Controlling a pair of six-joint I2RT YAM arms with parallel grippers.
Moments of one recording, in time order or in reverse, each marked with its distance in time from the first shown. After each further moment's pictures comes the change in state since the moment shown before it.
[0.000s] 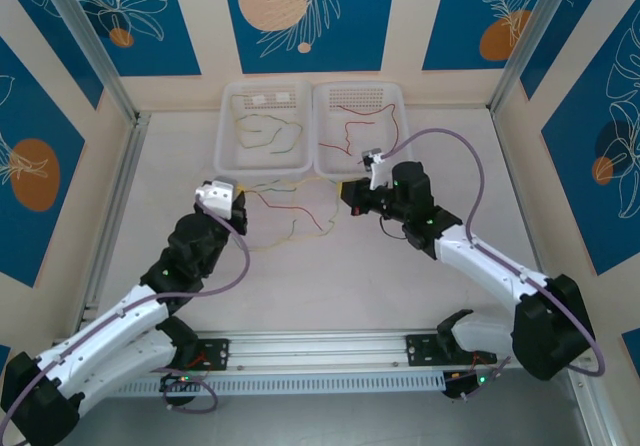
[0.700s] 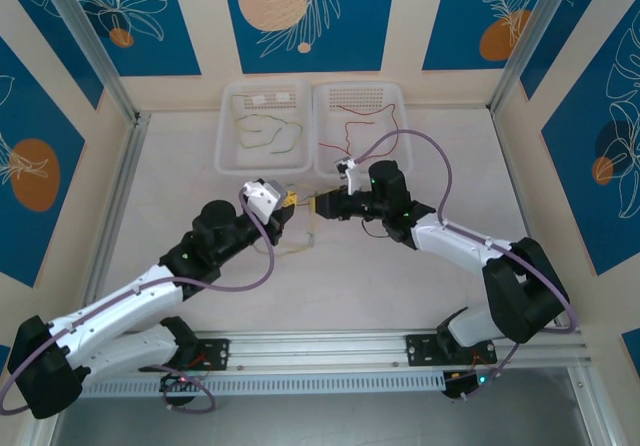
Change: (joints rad) left arm -0.140 0.196 0.149 0.002 0.410 0.072; right arm 0.066 0.243 0.062 0.112 -0.230 0.039
